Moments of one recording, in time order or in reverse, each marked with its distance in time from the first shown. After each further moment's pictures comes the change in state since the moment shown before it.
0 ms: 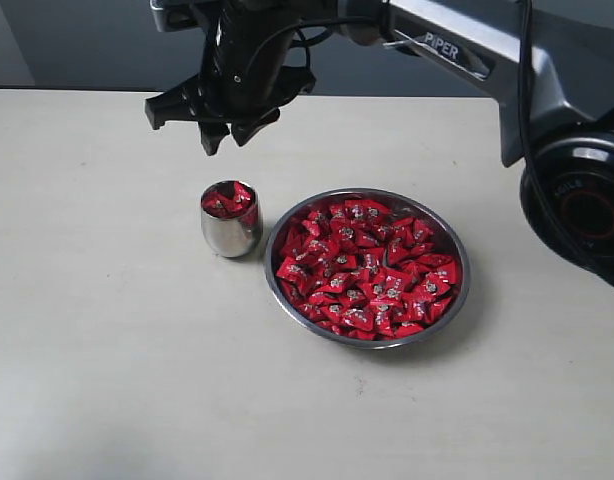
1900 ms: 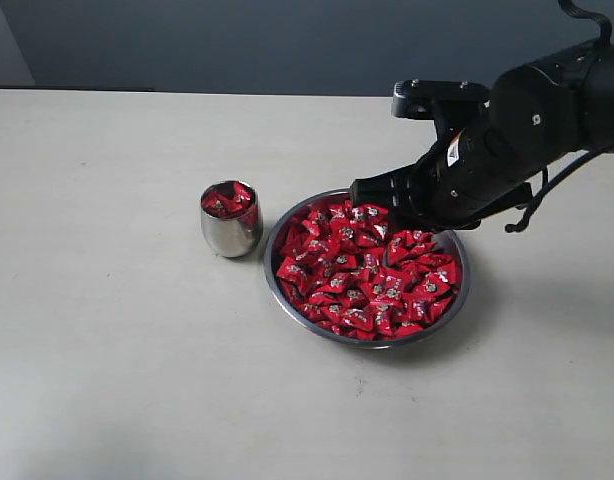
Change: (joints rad) left arm 0.000 0.000 0.000 0.000 0.000 0.000; right arm -0.207 -0.632 1.203 -0.081 -0.595 0.267
